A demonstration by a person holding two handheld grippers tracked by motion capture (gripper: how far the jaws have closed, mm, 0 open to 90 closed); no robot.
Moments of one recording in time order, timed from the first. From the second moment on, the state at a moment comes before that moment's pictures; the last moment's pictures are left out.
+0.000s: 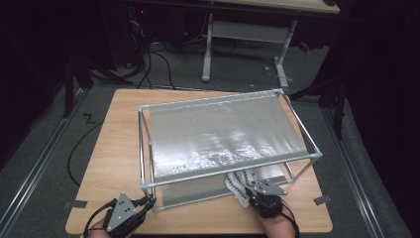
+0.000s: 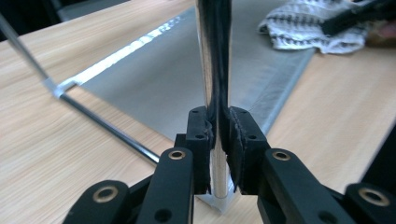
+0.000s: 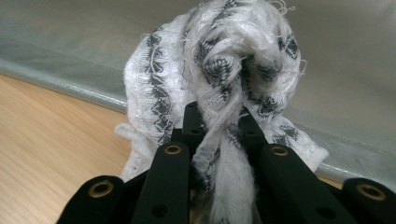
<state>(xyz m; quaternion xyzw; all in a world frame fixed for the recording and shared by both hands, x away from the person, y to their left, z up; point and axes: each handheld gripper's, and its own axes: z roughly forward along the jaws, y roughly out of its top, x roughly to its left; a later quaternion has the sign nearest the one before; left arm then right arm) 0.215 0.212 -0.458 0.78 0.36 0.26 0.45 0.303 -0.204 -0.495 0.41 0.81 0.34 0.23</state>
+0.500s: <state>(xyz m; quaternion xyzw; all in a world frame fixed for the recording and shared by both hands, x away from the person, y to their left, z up) 0.218 0.265 -0.459 0.74 0.43 0.29 0.43 0.302 -0.171 -0.476 0.36 0.82 0.38 0.24</state>
